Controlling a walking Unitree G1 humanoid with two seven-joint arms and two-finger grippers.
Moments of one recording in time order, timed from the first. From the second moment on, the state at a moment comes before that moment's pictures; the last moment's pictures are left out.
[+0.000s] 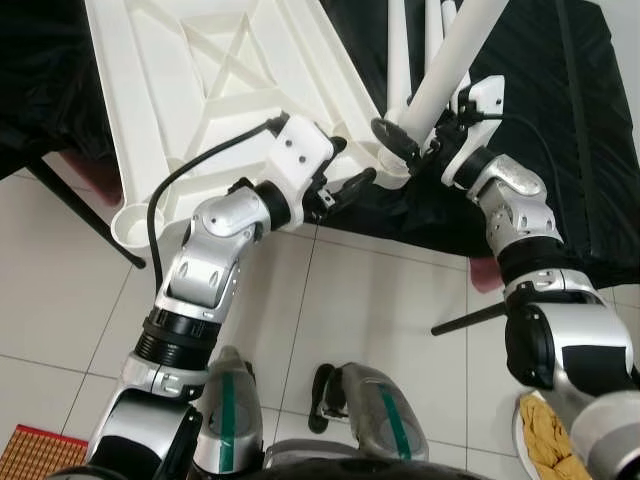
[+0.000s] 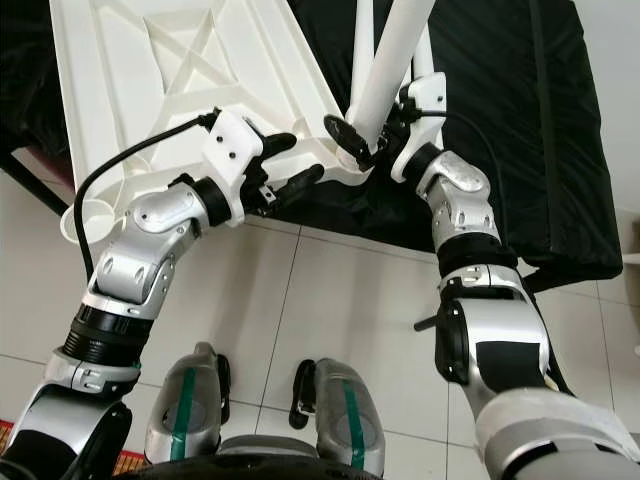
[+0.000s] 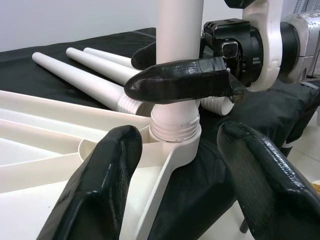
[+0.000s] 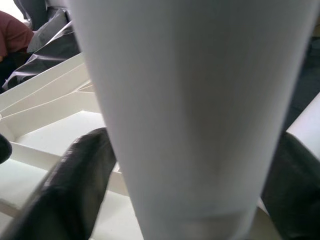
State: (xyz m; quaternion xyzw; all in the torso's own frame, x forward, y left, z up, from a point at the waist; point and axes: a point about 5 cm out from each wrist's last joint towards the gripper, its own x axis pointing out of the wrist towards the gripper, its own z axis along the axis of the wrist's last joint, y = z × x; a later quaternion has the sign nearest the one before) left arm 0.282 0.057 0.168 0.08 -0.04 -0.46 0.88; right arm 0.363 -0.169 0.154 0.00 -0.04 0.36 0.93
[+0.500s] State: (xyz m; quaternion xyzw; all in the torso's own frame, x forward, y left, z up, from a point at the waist) left arm 0.283 0.058 0.168 0.08 -0.04 -0.46 0.89; right arm 0.360 -0.180 0.151 -0.01 -0.04 0.37 0.93
